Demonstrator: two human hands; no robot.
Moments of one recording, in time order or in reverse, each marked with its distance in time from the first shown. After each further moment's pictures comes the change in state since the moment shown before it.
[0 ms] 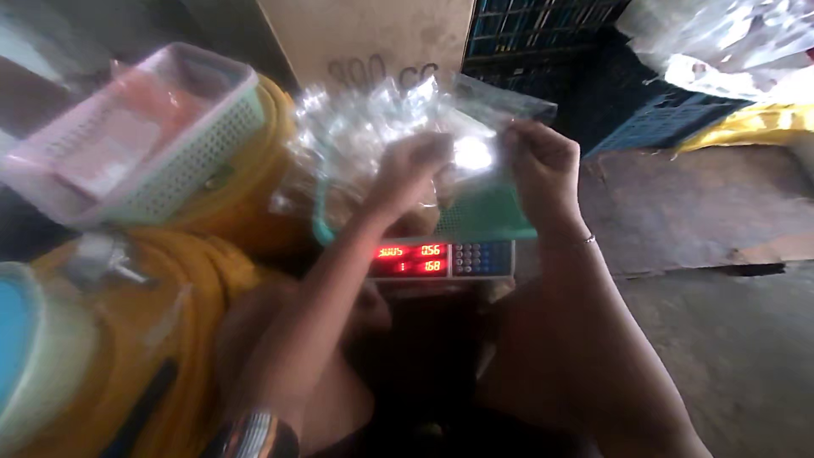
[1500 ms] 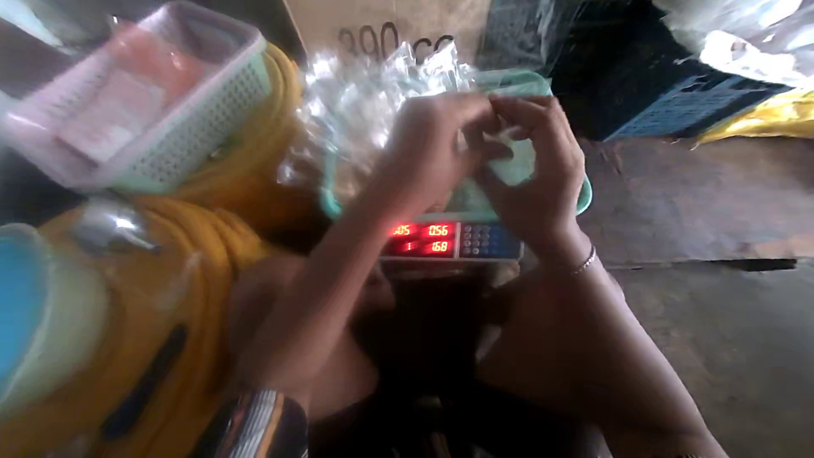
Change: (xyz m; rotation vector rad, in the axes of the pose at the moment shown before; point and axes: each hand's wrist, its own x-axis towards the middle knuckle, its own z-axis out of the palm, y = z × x) left_hand -0.023 0.050 -0.006 0.564 -0.021 0.469; right_hand -0.027 -0.053 0.036 -0.422 -0.106 -0.393
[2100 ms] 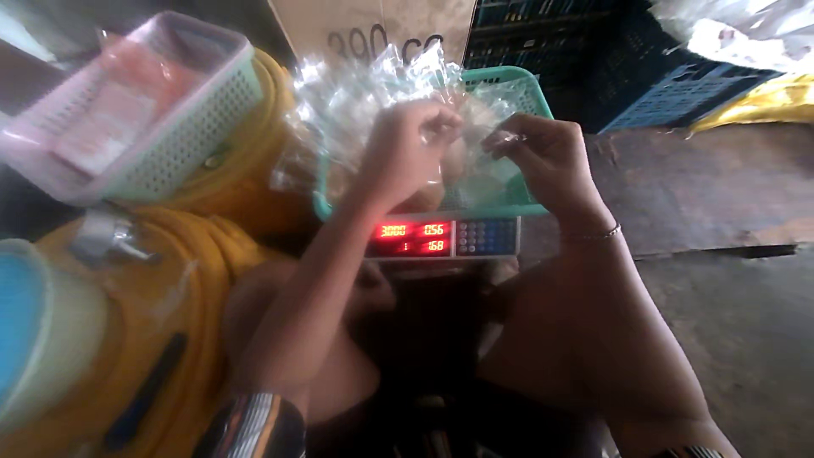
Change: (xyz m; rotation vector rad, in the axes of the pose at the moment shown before) left_hand -0.001 -0.023 0.010 -0.028 -0.075 -0.237; right_hand -0.007 0.053 -0.023 0.315 -0.189 0.320
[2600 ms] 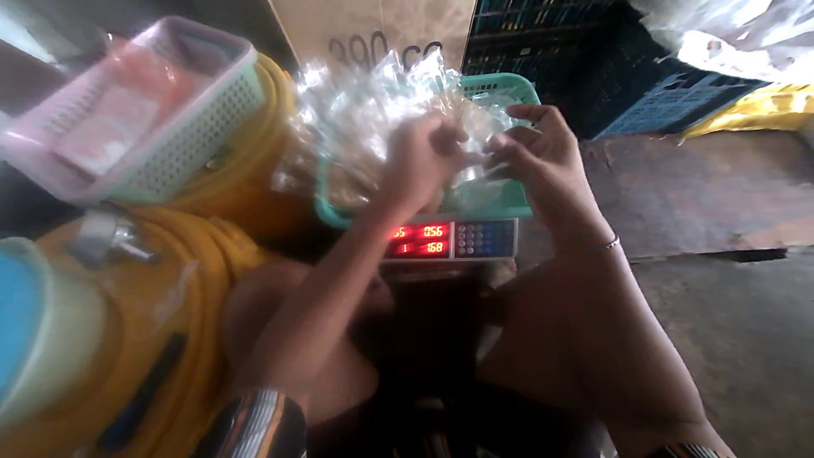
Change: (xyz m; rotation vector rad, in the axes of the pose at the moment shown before) left_hand -0.003 0.004 0.025 -0.226 0.064 -0.189; right_hand -0.005 -0.030 0.013 0.230 0.164 0.376
